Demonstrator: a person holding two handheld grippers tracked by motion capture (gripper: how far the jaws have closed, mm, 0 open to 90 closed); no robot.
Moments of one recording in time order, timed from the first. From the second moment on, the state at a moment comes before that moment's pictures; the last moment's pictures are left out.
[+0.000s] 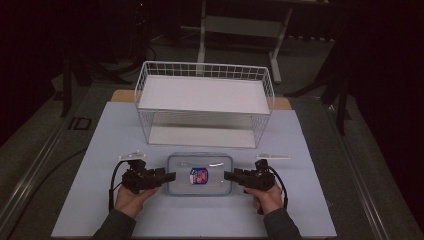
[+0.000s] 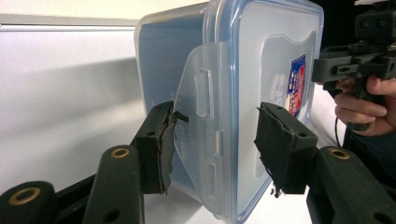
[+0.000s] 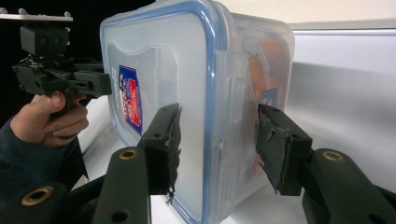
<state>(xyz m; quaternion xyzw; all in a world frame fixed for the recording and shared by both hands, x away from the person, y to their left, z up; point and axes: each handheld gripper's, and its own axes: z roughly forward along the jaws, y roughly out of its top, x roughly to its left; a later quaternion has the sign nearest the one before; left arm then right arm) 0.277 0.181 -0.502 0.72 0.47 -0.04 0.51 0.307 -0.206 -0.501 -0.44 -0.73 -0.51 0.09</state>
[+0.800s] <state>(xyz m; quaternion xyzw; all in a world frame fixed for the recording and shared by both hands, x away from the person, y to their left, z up) 0.267 0.182 -0.474 0.70 0.45 0.00 0.55 0.295 -0.205 -0.467 -0.41 -0.73 -0.54 0.04</state>
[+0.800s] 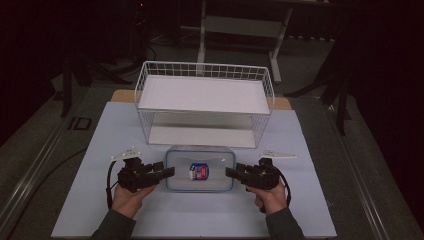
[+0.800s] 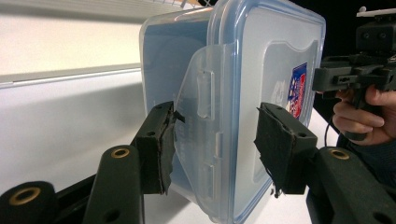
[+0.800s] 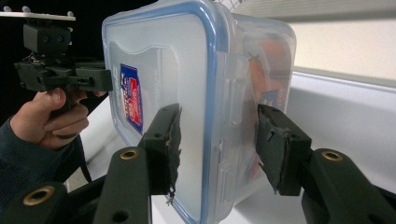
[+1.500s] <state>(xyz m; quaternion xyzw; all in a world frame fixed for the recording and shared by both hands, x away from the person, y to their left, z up) 0.264 0.183 -0.447 0.70 0.43 0.03 0.57 0.289 -0.205 -0.437 -0.39 -0.73 -0.56 0.00</state>
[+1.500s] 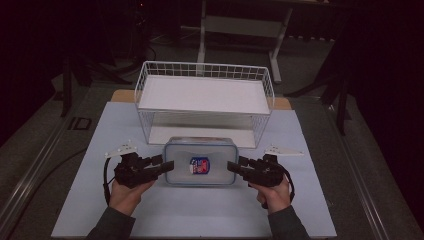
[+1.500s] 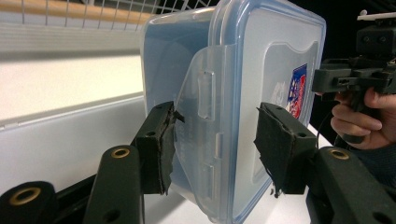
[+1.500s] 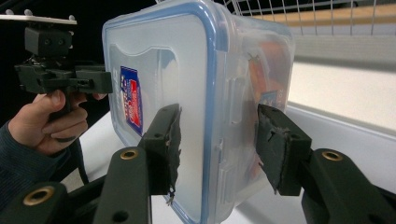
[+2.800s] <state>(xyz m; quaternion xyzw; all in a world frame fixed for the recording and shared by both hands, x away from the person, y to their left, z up) 0.282 0.182 -0.367 0.69 0.38 0.08 0.61 0.299 -0.206 -0.348 -0.34 -0.72 -0.60 -0.07</state>
